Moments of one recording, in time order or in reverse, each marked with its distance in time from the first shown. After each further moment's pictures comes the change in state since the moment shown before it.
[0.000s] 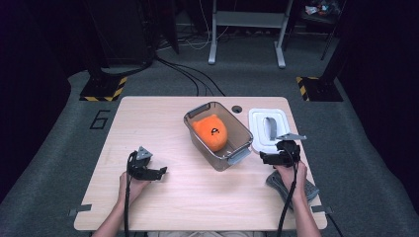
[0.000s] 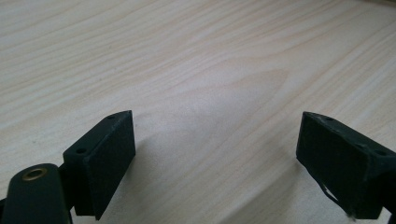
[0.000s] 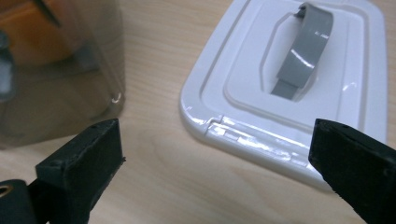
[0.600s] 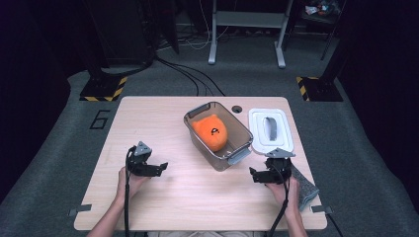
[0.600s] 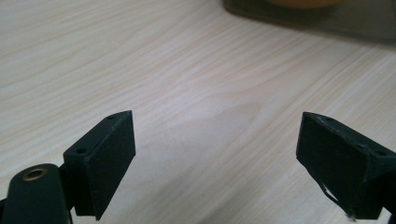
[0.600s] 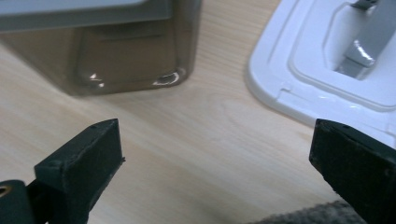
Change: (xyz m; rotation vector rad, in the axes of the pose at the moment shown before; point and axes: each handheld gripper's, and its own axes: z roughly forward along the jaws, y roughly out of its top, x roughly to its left) left arm -0.004 0.019 -0.017 -0.035 -0.012 0.032; right arm 0.053 -0.031 -0.019 -0.002 0.031 -0.092
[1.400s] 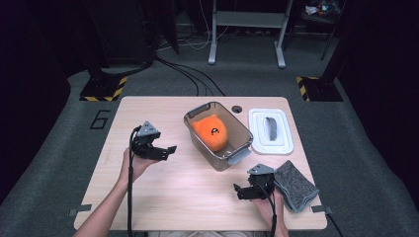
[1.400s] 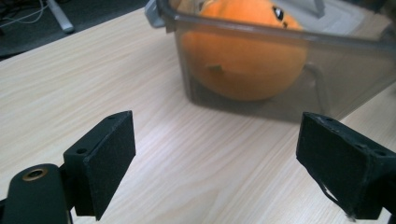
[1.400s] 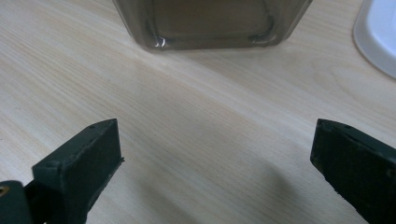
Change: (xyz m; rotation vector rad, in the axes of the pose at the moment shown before) left arm -0.013 0.079 -0.029 -0.088 -0.089 0.075; right arm 0.056 -0.032 0.019 0.027 0.092 -0.054
